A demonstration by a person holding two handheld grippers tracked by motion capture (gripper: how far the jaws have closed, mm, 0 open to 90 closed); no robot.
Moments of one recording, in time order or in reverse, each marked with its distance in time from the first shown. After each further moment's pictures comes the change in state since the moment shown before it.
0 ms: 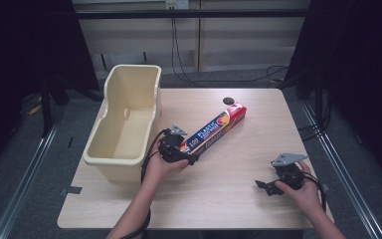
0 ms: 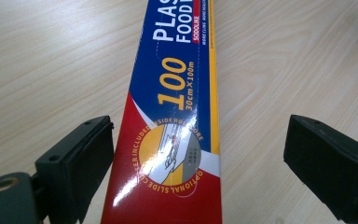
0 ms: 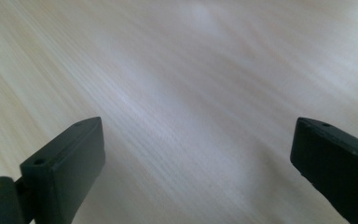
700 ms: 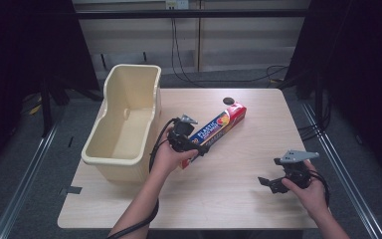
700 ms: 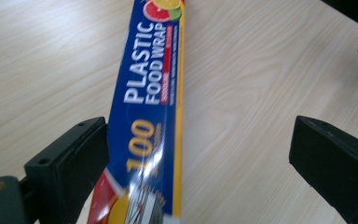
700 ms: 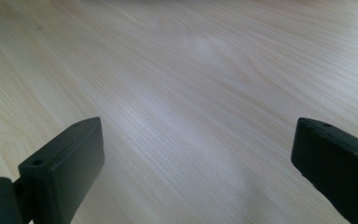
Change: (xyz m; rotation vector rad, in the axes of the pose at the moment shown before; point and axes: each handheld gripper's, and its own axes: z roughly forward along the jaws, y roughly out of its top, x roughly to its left) left arm -0.015 0.048 0.002 0.020 -0.043 0.016; right arm -0.003 0.006 -0.020 -0.091 0.040 0.054
